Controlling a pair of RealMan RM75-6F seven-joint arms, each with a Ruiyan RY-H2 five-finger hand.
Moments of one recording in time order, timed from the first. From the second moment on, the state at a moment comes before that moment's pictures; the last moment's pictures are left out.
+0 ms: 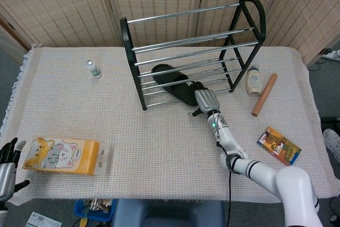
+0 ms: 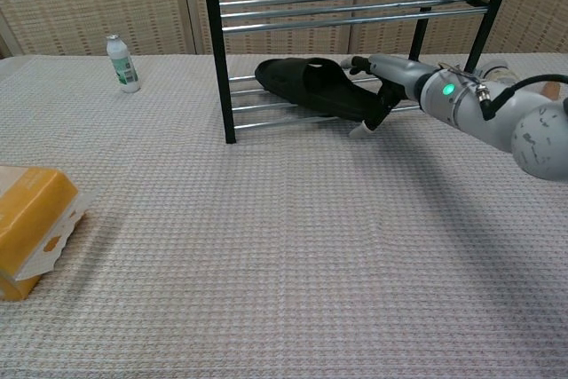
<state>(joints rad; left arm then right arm) -0.01 -1.16 -0.04 -1.63 1.41 1.51 0.20 0.95 -1.83 0.33 -0.85 -1.00 0.69 -0.03</state>
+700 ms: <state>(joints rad) -0.01 -1.16 -0.04 -1.62 1.40 1.51 0.19 0.96 -1.84 0.32 -0.89 -1.08 0.71 0.01</state>
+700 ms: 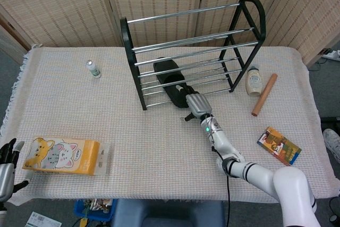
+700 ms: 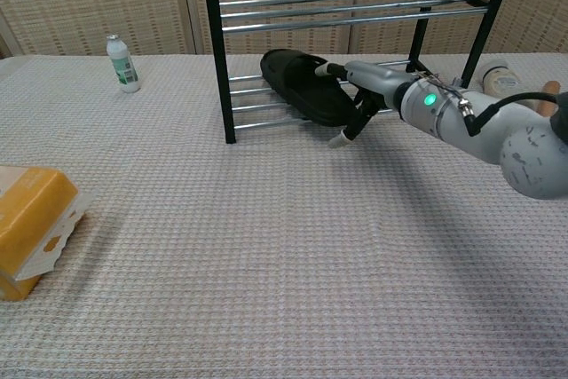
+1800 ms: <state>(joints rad) -0.07 -1.19 -0.06 -1.67 1.45 1.48 0.25 0.35 -1.24 0.01 -1.61 -1.31 1.38 -0.17</state>
